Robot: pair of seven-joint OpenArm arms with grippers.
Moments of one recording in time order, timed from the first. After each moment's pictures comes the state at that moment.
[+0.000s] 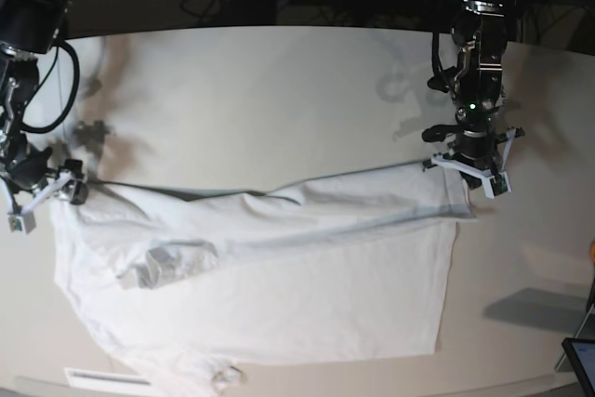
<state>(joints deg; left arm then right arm) 6.5 -19.9 -1.6 86.2 -19.0 18.7 22.1 6.0 20.0 22.3 78.5 25.9 23.4 -54.2</state>
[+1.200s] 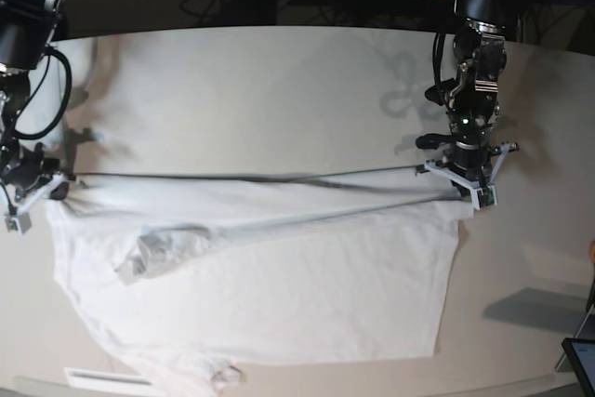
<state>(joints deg) 1.1 -22.7 5.1 77.7 -18.8 18.5 20.4 9.9 22.5 22.3 69.4 26.0 25.3 -54.2</state>
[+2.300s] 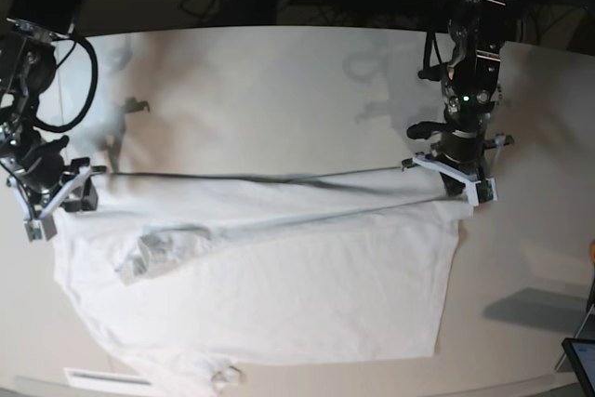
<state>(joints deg) 9.1 -21.1 2.7 99.4 -19.5 19.1 30.3 2.3 15.0 22.3 96.3 26.2 25.6 -60.8</state>
